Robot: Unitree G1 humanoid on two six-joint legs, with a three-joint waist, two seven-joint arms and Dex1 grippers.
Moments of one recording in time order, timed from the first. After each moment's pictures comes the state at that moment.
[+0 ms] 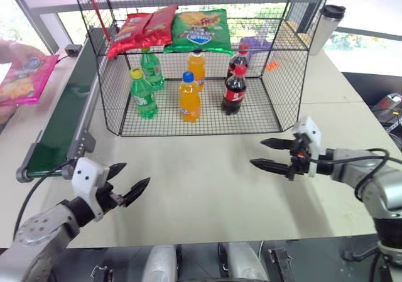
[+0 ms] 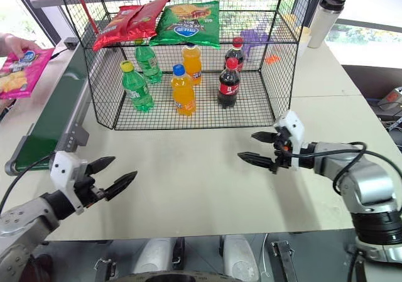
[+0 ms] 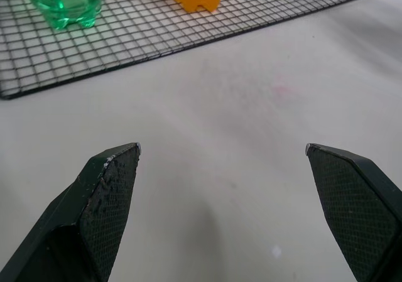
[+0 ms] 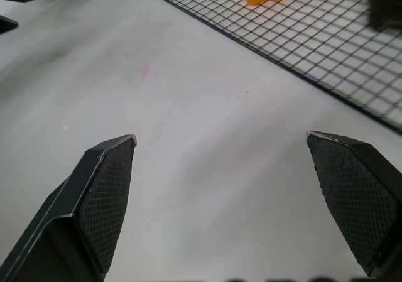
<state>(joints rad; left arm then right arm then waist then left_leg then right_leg) 0.39 0.63 0.39 -0.69 -0.67 0.62 -0.57 -0.24 -0.82 -0.12 -0.24 0.62 0.75 0.97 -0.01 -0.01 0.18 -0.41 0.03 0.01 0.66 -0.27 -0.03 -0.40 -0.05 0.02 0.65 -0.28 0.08</state>
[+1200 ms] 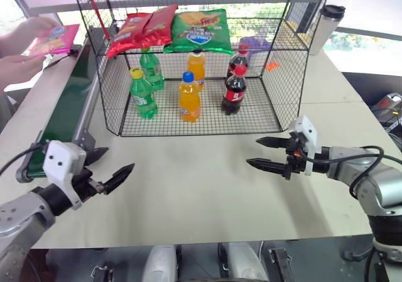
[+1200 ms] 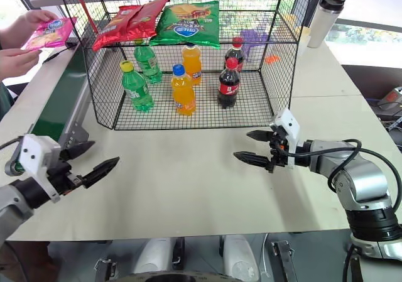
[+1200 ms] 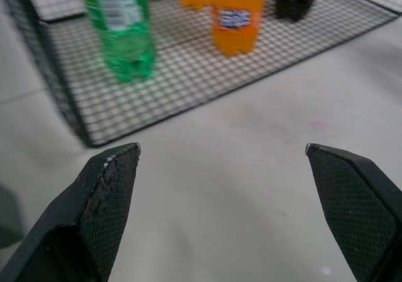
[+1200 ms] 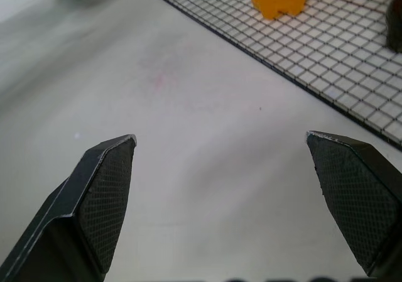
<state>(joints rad) 0.31 0.73 0.59 -0.71 -0.75 0.69 -0.52 -0.30 -0.77 -0.08 -0.21 0.59 0.73 0.99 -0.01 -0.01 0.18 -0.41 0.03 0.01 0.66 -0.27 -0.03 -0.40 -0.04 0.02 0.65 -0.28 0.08</state>
